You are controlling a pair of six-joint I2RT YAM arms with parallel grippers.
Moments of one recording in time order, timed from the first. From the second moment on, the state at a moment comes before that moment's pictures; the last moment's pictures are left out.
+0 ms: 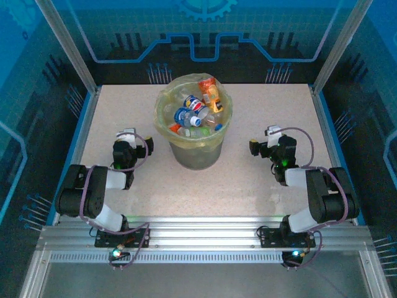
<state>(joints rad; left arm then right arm) 0.00 1.55 0.35 0.86 -0.05 -0.12 0.06 1.50 0.42 0.66 -0.10 -0.09</state>
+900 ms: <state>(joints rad) 0.00 1.55 0.35 0.86 -0.05 -0.12 0.06 1.50 0.42 0.66 -0.08 -0.09</state>
